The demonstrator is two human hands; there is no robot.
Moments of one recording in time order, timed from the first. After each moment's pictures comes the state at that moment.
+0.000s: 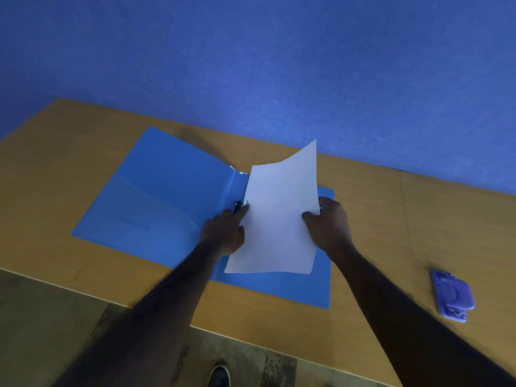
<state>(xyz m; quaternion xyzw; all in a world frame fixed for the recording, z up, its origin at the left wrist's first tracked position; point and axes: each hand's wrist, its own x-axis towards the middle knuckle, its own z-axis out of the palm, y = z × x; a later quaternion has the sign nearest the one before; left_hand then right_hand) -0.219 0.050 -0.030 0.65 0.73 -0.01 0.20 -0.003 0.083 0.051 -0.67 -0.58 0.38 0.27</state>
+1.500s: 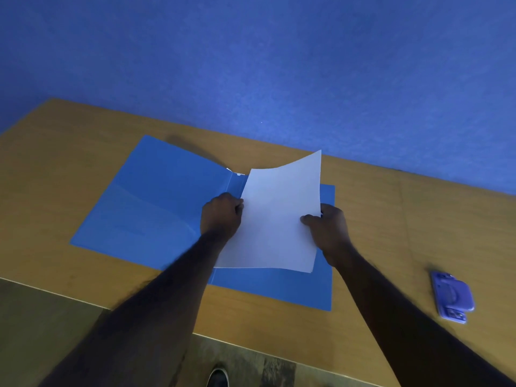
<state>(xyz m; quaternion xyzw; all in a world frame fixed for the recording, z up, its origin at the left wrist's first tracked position) -0.220 0.083 -0.034 0.59 0.78 0.19 0.11 0.003 0.088 0.033 -0.65 -0.49 0.49 0.32</state>
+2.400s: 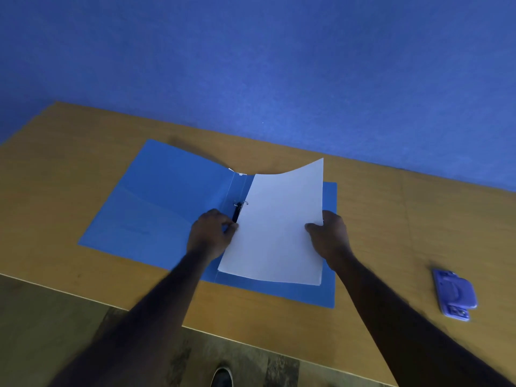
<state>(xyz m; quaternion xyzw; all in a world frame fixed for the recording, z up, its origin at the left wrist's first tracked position) -0.242 0.036 -0.043 0.58 0.76 0.22 0.19 0.010 0.081 0.017 -0.69 -0.52 0.43 0.26</state>
